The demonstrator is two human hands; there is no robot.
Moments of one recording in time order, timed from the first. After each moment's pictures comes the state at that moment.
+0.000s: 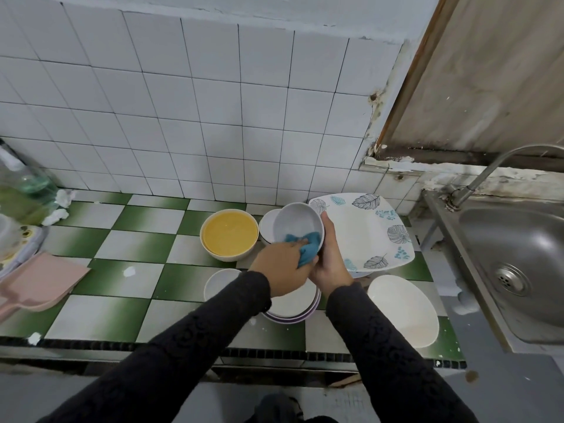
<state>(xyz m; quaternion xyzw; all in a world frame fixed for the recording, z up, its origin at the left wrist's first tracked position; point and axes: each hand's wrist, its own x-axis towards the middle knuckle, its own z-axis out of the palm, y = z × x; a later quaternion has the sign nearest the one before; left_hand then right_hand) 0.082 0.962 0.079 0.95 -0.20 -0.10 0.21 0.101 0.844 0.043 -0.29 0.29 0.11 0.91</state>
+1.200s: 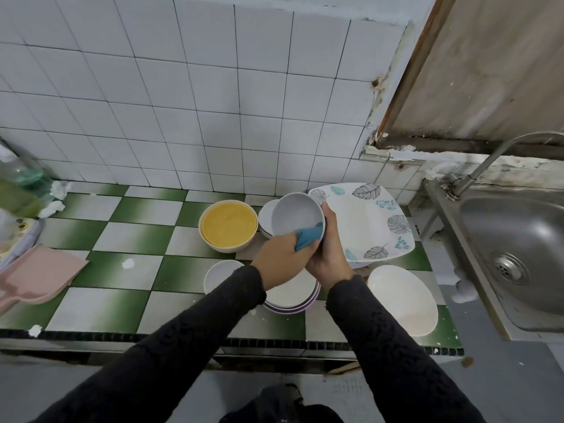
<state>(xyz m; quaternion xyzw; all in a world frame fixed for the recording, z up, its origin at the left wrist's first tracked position) 0.071 0.960 0.088 0.89 -0.14 -0.11 0.42 0.093 0.847 0.056 -0.31 0.26 0.09 0.91</state>
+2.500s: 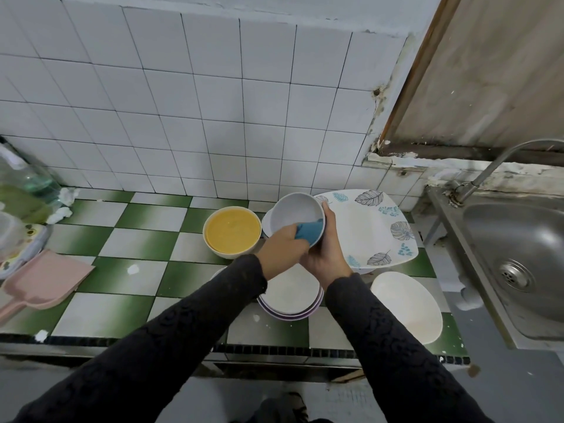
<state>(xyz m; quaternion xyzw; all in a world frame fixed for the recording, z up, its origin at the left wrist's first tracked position) 0.095 0.959 0.096 0.80 -0.06 -0.19 0.57 0.101 0.855 0.070 -0.26 0.26 0.13 0.92</state>
